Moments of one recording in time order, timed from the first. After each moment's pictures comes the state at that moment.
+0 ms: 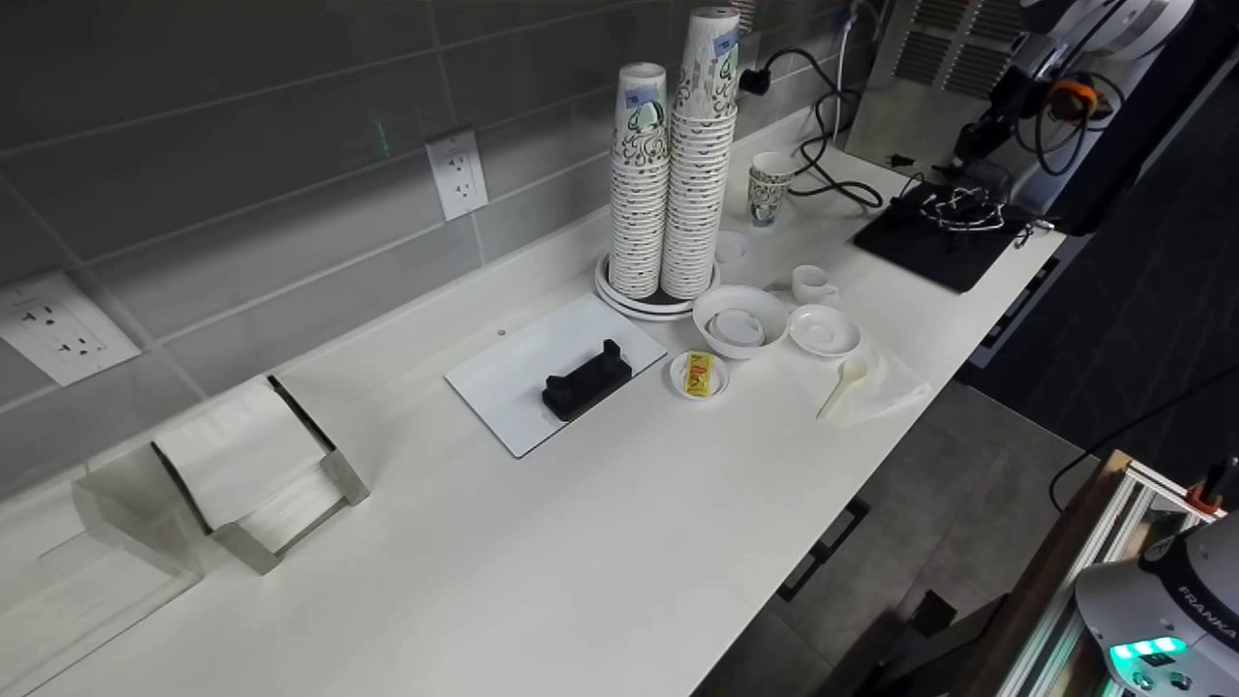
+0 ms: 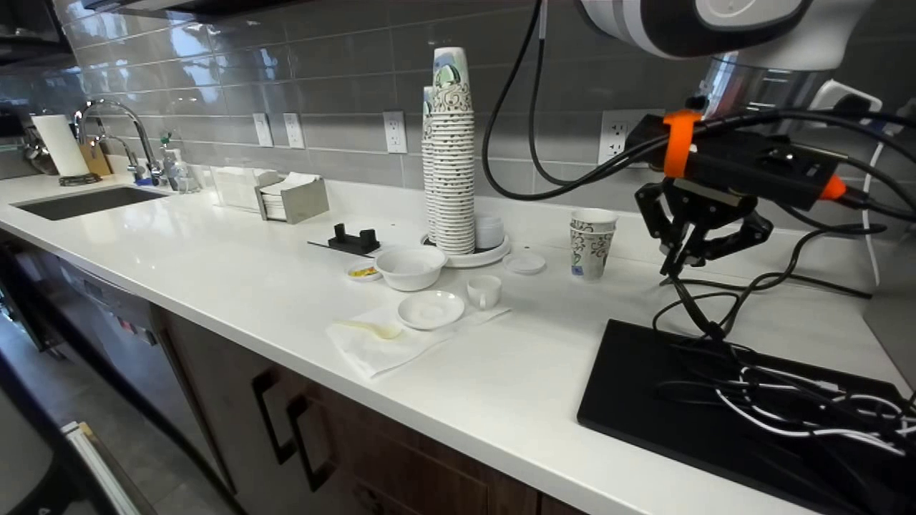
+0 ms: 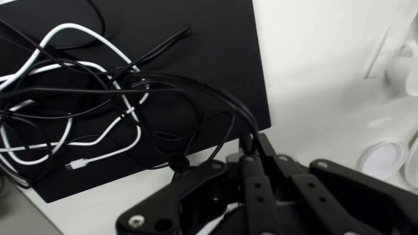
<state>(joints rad) -0.55 0.40 -0.21 -1.67 0.36 2.09 -0.72</state>
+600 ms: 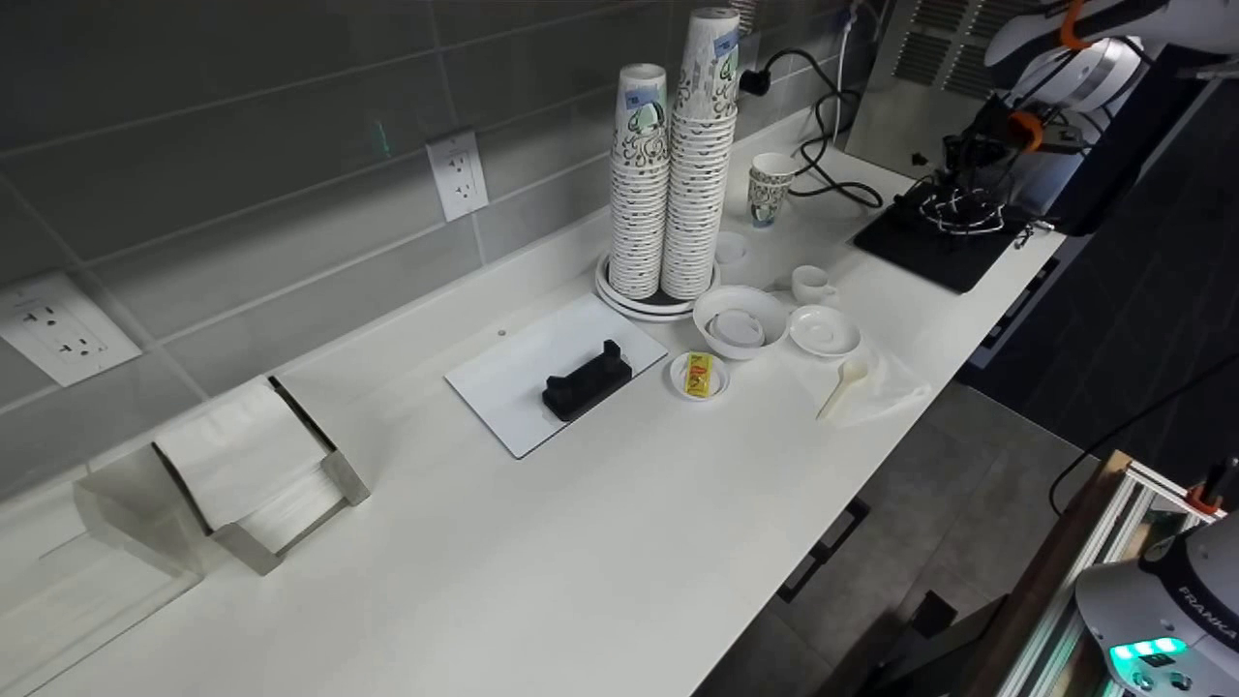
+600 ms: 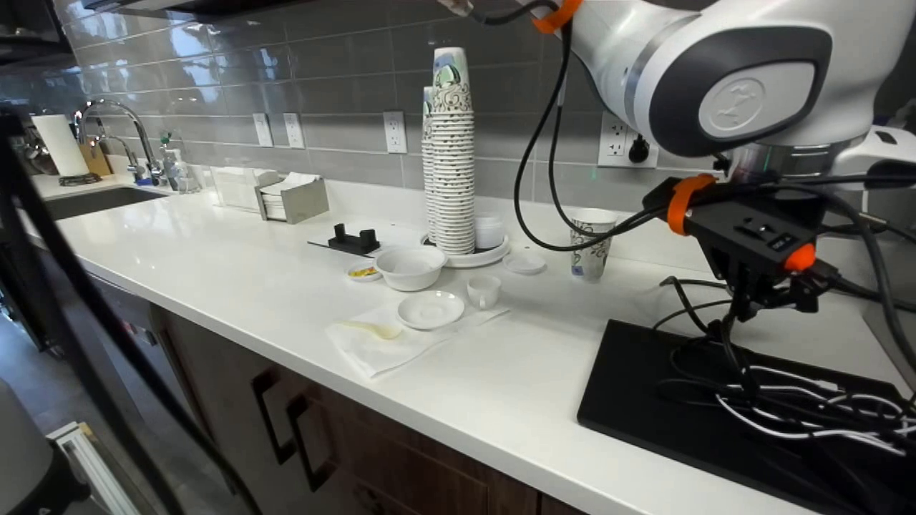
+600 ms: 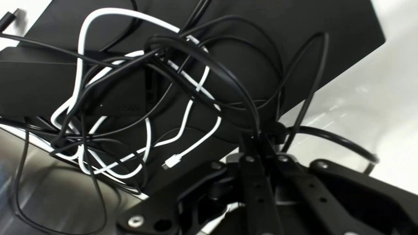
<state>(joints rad) -0.56 0.55 -0.22 -1.64 0.36 2.42 -0.32</state>
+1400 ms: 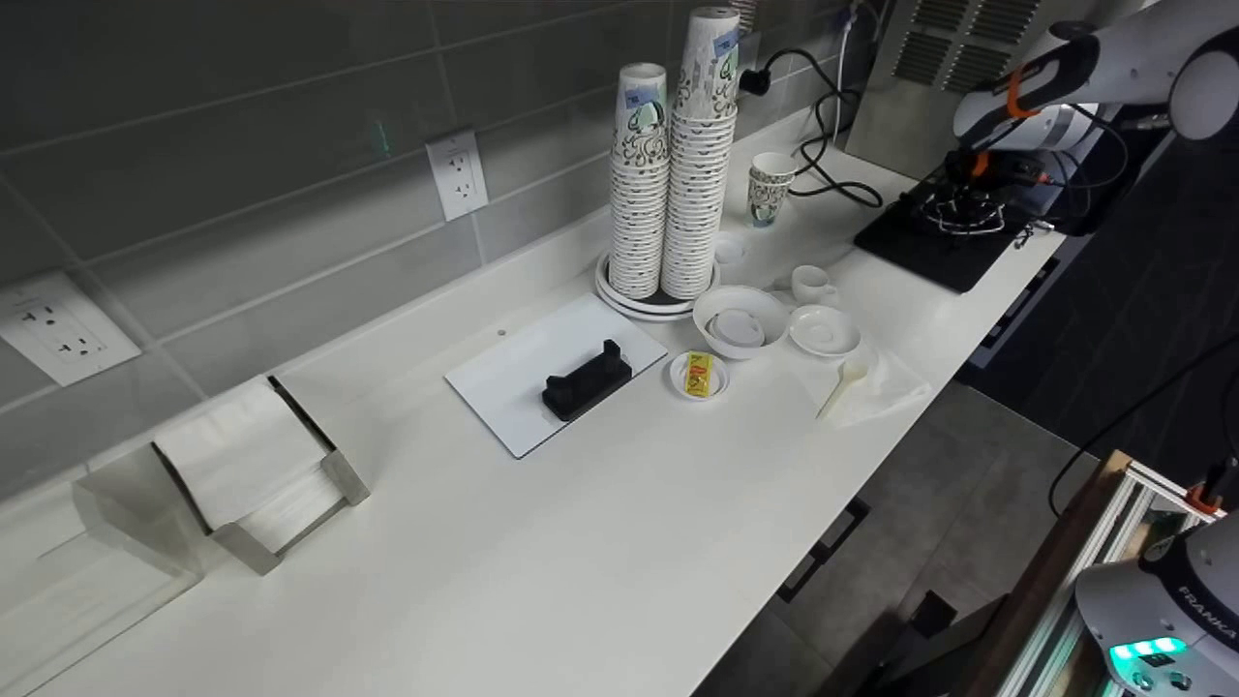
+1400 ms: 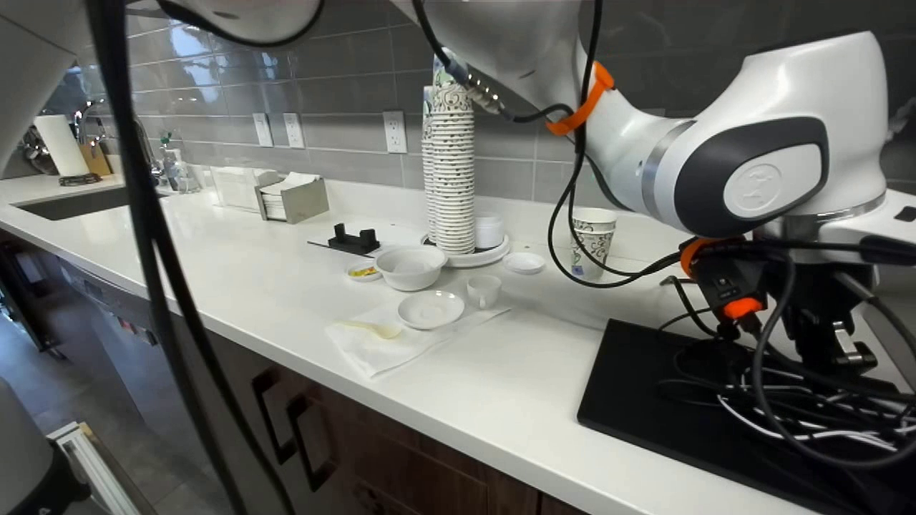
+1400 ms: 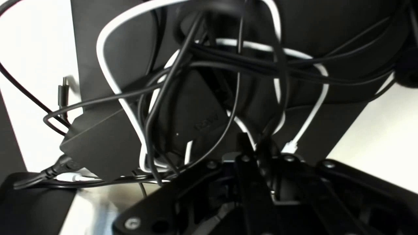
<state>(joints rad) -0.44 0.75 -0.42 -1.55 0.22 2.59 0.40</state>
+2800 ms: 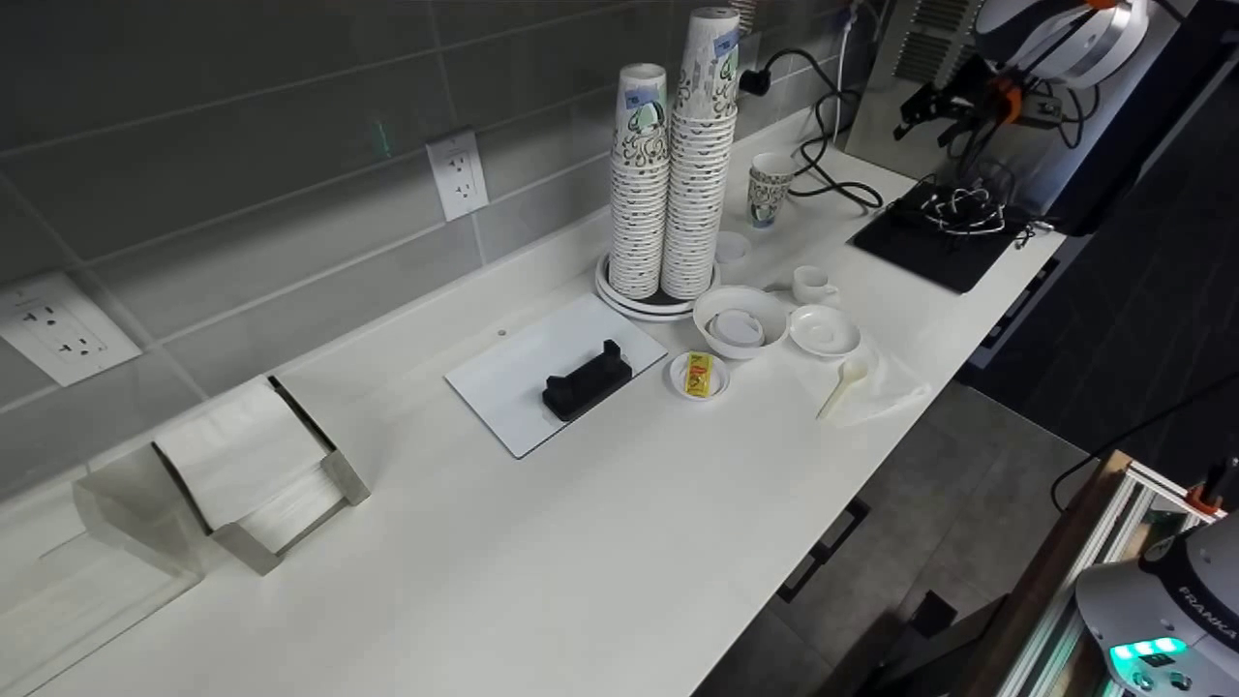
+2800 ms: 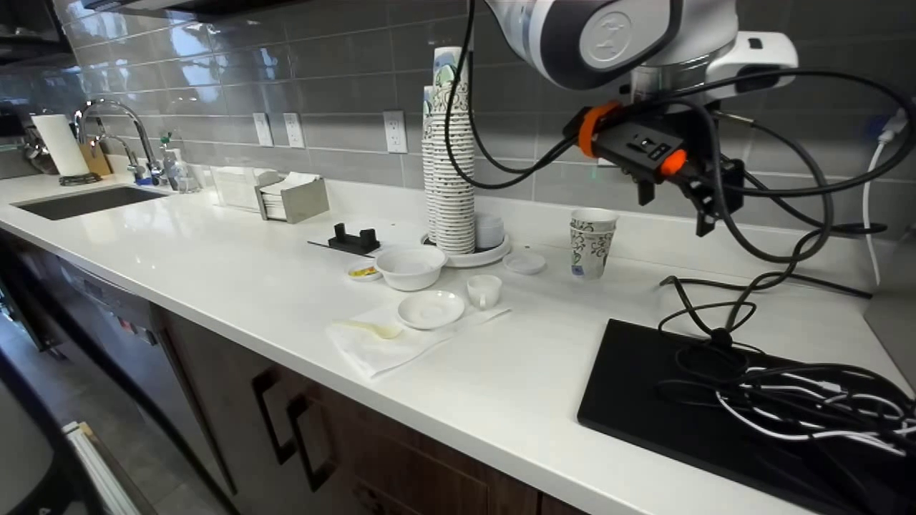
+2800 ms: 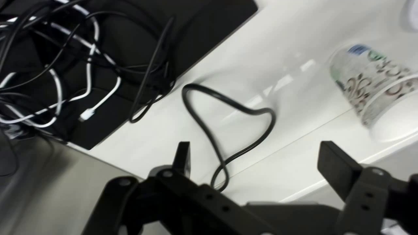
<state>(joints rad) -0.48 0.30 -0.13 -1.87 0.36 2.59 -0.25</state>
